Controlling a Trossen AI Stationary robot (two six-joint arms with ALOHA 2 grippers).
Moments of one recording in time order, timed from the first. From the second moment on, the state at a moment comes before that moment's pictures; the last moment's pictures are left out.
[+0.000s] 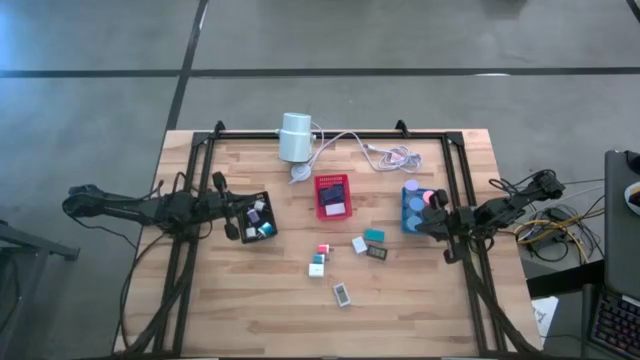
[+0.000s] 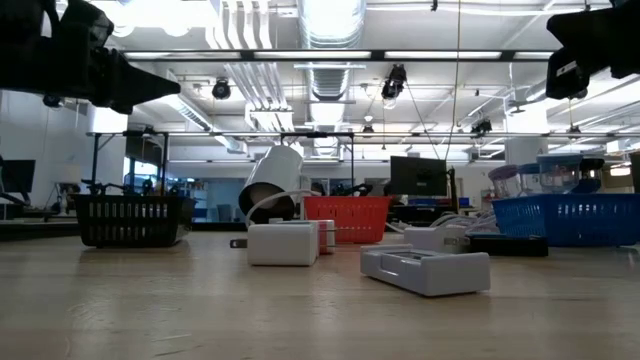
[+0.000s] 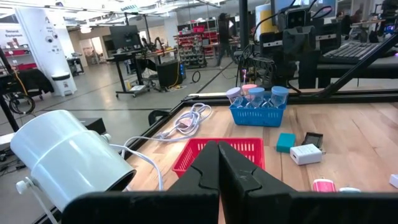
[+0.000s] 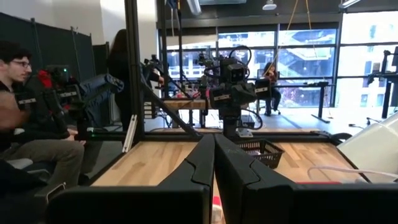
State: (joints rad) left arm -0.14 0.30 0.08 0.20 -0.44 0.14; right arm 0.49 0.01 0.01 0.19 0.37 -0.01
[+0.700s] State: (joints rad) left arm -0.14 0.30 0.08 0.21 -0.44 0.14; right arm 0.49 0.01 0.01 0.19 0.37 0.00
